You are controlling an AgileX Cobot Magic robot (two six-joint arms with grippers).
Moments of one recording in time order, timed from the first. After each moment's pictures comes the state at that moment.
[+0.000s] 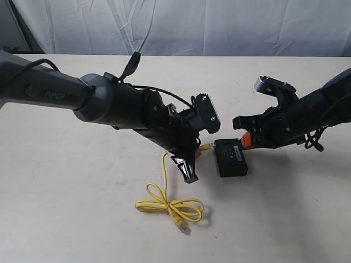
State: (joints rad) left arm -0.74 2.12 -1.24 -0.57 0.26 1.13; right arm 0.13 1.89 -0.88 1.08 0.56 -0.90
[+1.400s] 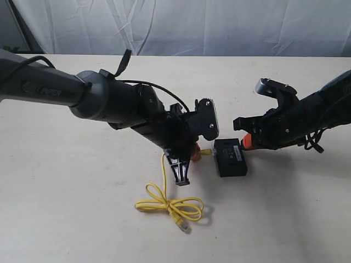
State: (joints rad) left arm -0.72 2.11 -1.24 -0.76 0.33 1.49; right arm 0.13 1.91 -0.88 1.09 0.53 -0.90
